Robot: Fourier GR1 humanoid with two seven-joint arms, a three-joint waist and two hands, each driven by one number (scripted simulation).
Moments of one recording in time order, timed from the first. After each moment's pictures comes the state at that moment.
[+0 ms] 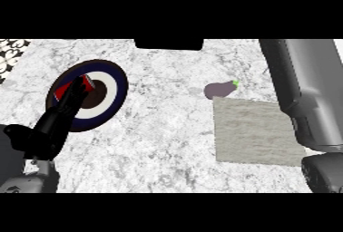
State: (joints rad) left arm -0.11 0.17 0.05 -1.68 -0.01 -0.10 0.18; right arm -1.27 -0.19 -0.27 -0.76 1.66 -0.34 1.13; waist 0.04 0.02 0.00
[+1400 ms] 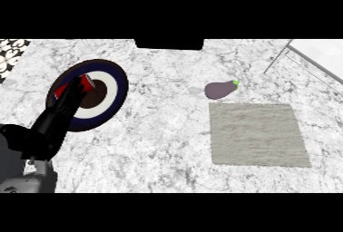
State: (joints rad) left arm -0.10 0.17 0.06 -1.68 0.00 -0.11 0.18; right arm -1.38 -0.54 -0.32 -0.40 1.79 -0.33 0.89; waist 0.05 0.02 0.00
